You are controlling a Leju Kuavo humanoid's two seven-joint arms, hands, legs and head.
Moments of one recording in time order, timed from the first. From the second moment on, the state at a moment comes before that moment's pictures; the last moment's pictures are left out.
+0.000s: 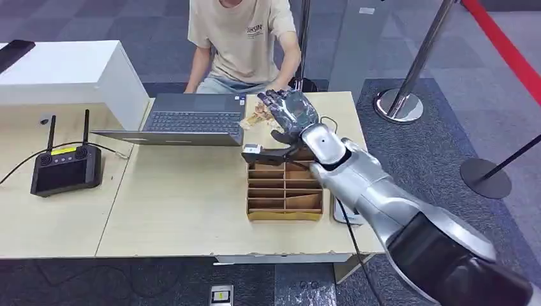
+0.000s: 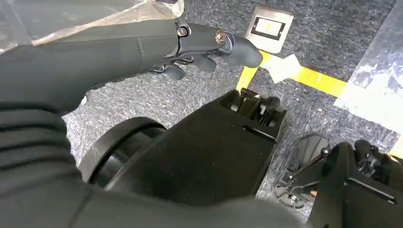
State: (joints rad) left arm -0.20 -0.05 -1.09 -0.24 -0.07 -0.04 0.20; right arm -1.06 -0.02 1.01 -0.57 1.05 -0.54 0.16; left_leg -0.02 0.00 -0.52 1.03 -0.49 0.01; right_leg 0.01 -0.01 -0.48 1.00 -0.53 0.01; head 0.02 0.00
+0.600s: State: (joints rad) left arm -0.15 -0.05 -1.09 -0.24 -0.05 0.01 0.22; right arm -0.43 -0.28 0.25 -1.20 0.38 -0.71 -0.13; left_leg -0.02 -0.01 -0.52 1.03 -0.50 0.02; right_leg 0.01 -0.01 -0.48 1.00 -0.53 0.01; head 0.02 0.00
